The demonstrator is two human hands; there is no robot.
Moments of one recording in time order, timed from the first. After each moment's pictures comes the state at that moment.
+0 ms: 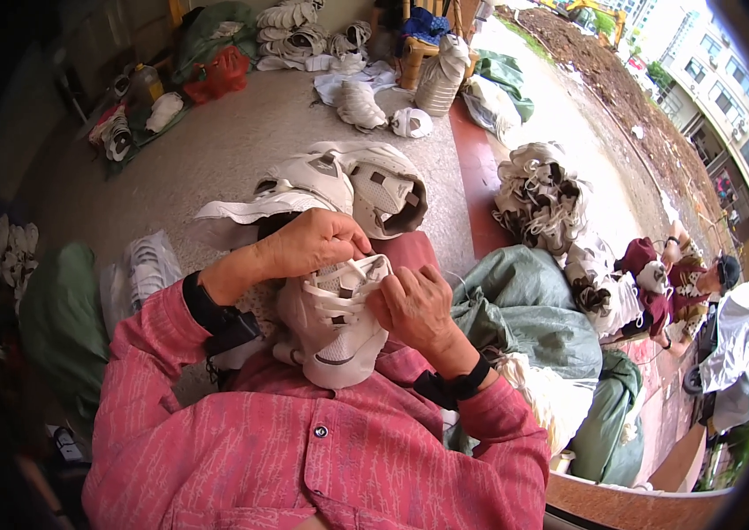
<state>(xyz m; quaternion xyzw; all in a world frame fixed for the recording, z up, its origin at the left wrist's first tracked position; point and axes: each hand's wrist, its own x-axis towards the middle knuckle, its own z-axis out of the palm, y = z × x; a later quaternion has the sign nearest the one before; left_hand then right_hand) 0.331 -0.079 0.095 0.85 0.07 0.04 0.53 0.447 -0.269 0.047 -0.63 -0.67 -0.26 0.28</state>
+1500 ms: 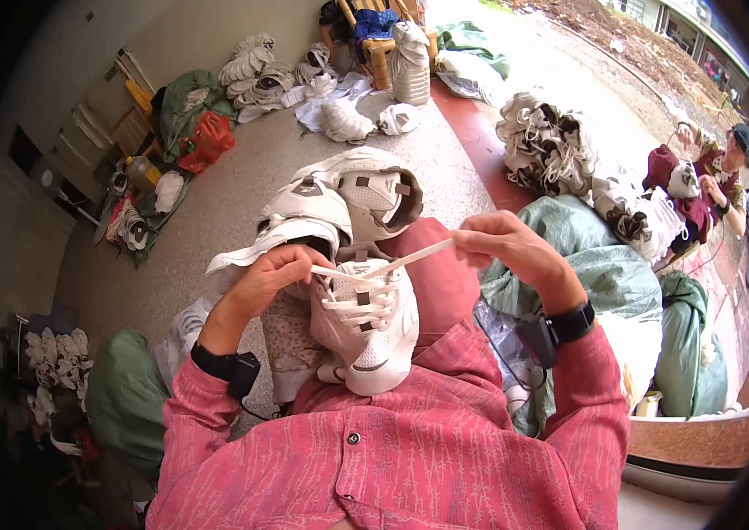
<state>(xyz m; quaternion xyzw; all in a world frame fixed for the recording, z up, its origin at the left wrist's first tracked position) 0.282 -0.046 0.084 0.75 0.07 0.01 0.66 0.530 -0.326 0.087 -0.65 -0.46 0.38 0.47</state>
